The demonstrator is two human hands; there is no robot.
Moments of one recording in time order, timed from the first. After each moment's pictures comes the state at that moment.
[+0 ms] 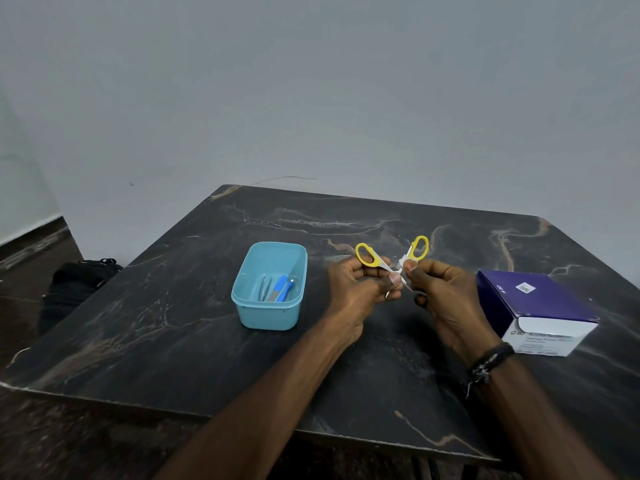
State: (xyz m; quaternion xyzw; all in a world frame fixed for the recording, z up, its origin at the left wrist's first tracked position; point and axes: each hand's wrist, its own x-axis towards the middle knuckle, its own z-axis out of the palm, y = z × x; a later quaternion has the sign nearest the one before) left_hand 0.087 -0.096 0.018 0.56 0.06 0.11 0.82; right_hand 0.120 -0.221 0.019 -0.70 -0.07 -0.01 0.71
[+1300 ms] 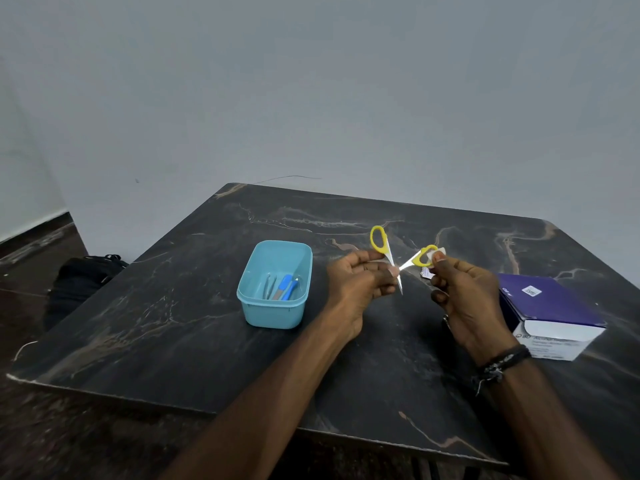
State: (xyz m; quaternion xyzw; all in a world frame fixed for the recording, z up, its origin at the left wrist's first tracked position) left_hand 0.089 -0.086 0.022 0.53 0.08 0.09 0.84; right_hand 0.127 -0.226 0.025 -0.63 0.00 -0.05 0.77
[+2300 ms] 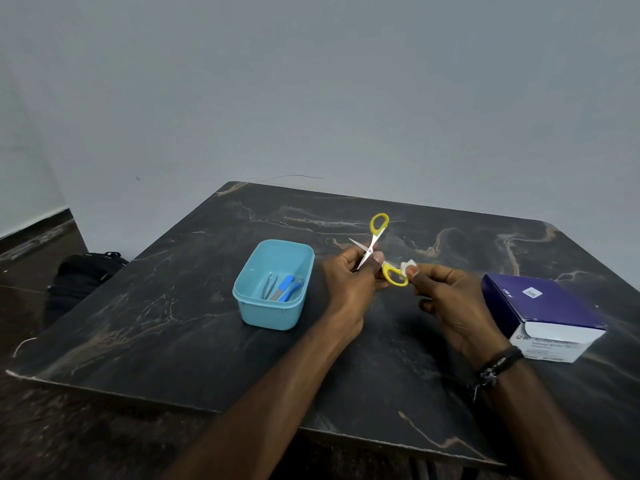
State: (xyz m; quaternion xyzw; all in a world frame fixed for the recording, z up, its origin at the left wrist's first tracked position) left_hand 0.087 -0.088 0.022 0.56 0.10 0.19 0.80; right_hand 0.120 -0.223 0.020 -0.72 -0.06 0.01 0.69
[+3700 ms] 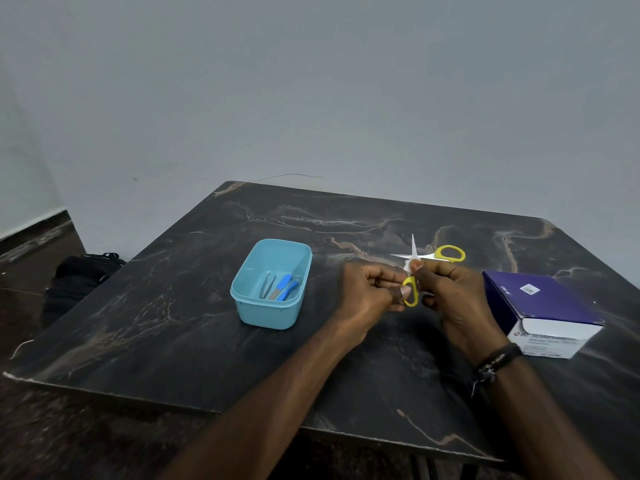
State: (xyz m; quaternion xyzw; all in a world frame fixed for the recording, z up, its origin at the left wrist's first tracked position) left_hand 0.086 -0.096 0.008 0.65 0.01 0.08 0.76; right_hand 0.119 -0.221 0.021 -0.70 -0.07 -0.03 0.71
